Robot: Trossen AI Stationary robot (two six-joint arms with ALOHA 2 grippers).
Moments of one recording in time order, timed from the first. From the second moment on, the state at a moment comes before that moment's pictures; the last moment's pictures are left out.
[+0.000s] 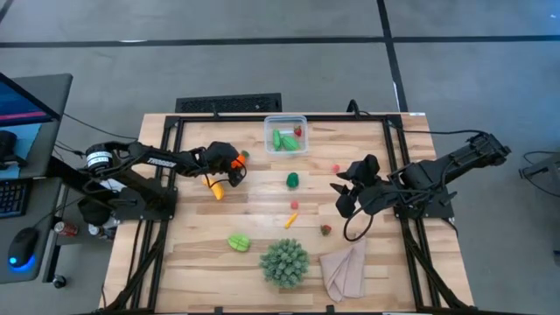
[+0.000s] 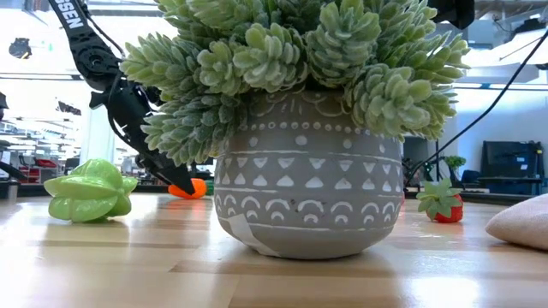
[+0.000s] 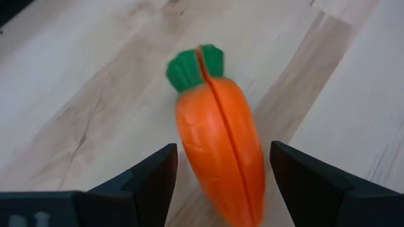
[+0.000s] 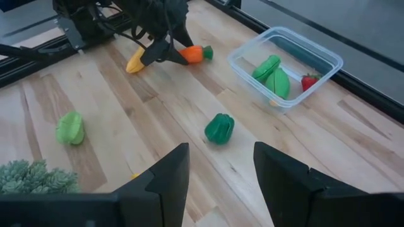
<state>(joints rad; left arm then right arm) 0.44 1.46 0.45 0.16 -0.17 -0.14 0.43 1.16 1.10 -0.86 0.71 0.79</state>
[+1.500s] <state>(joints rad) 0.44 1.61 0.45 0.34 -0.15 -0.23 0.43 1.16 1.10 -0.85 0.72 0.79</state>
